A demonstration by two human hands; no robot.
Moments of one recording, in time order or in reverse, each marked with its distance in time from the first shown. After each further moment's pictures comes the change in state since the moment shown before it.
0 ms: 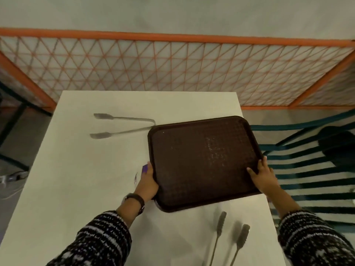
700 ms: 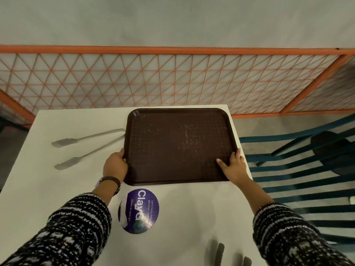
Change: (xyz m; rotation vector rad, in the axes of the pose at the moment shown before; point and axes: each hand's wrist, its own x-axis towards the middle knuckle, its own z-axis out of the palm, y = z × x) left_hand 0.124 0.014 -0.070 0.128 0.430 0.027; right_hand 0.065 -0.087 -0.007 0.158 0.048 -0.096
